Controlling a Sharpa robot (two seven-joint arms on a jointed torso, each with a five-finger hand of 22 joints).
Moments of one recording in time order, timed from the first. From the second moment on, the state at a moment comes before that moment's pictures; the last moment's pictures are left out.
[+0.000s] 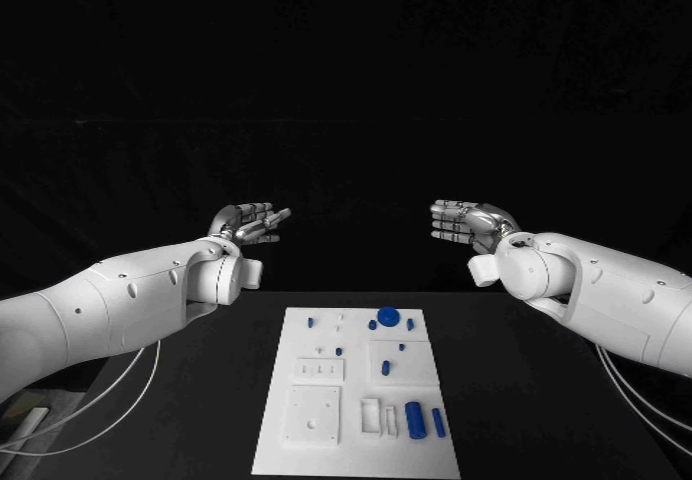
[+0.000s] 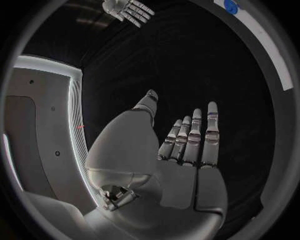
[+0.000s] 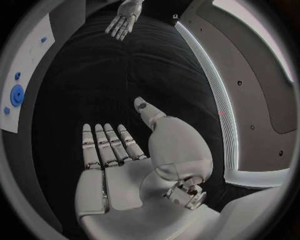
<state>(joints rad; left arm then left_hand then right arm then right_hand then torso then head) 1.32 -0.64 -0.19 1.07 -0.04 -0.52 0.27 1.34 -0.08 0.10 0.15 0.05 0.61 0.14 0.04 0.05 0.69 0.14 0.04 0.05 0.83 0.13 0.06 0.06 0.22 0.88 0.29 0.08 0.07 1.18 -0.67 0.11 1.08 -0.13 -0.19 0.13 1.17 0.04 0.34 -0.20 0.10 0.54 0.16 0.04 0.04 0.57 0.21 0.03 0.04 0.55 0.21 0.04 0.04 0.15 0.48 0.27 0.06 0.05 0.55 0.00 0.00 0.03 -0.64</state>
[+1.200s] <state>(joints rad) 1.33 -0.82 -0.17 1.42 -0.11 -0.48 0.30 1.39 -0.02 0.01 -0.03 0.05 0.97 0.14 0.06 0.06 1.12 0.12 0.06 0.06 1.32 0.06 0.10 0.14 0.09 1.09 0.05 0.36 0.20 1.11 -0.56 0.11 1.10 -1.61 -0.30 -0.02 1.27 -0.12 0.50 -0.26 0.08 1.12 0.11 0.06 0.06 1.22 0.07 0.05 0.06 1.47 -0.02 0.48 0.60 0.18 1.35 -0.02 0.55 0.31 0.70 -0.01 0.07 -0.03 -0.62</state>
